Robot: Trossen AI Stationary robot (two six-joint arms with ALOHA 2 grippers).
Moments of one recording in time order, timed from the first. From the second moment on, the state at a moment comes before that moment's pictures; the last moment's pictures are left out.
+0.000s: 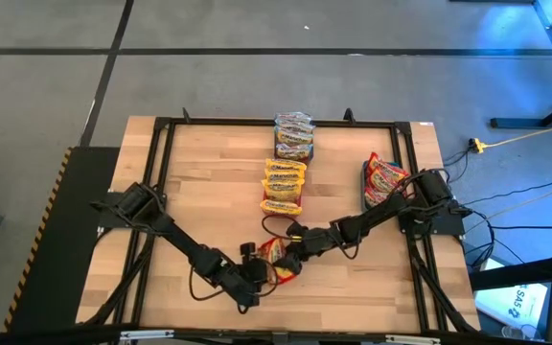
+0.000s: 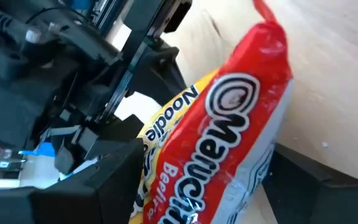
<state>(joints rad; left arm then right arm) -0.60 2.01 1.05 0.06 -0.54 -0.54 0.33 1.95 0.84 0.64 0.01 1.04</state>
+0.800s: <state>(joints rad) -0.61 1.94 1.05 -0.01 -0.57 -0.54 0.33 1.89 0.85 0.51 0.01 0.76</state>
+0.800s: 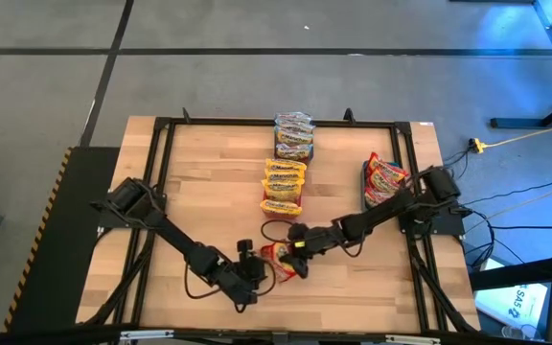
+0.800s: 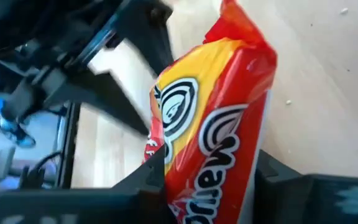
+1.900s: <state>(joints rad) -0.54 1.92 1.05 0.02 -0.47 -0.51 0.33 0.83 0.92 -1.16 0.24 0.52</state>
